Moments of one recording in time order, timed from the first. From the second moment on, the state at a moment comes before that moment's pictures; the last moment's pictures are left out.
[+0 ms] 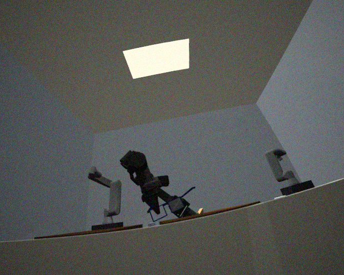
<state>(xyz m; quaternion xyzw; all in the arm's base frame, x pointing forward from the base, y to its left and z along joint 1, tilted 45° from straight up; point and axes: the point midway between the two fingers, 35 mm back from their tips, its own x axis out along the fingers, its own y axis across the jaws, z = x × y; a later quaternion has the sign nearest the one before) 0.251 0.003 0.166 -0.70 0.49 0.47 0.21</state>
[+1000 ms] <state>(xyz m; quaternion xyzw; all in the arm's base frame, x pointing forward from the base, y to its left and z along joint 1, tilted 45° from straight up) 0.261 0.019 0.122 -0.74 0.55 0.36 0.17</state>
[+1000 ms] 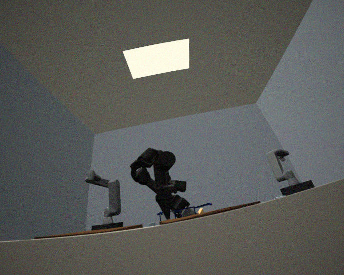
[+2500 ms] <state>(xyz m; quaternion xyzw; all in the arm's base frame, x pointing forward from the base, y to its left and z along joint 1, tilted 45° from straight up) 0.267 -0.002 0.089 -0.73 0.55 0.36 0.17</state>
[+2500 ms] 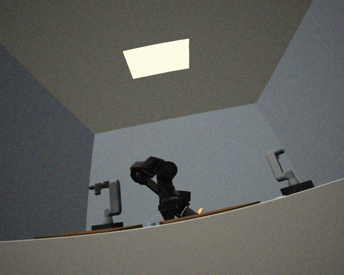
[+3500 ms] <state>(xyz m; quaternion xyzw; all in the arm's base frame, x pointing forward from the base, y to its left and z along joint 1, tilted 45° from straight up) 0.303 0.011 0.083 -0.74 0.55 0.36 0.17</state>
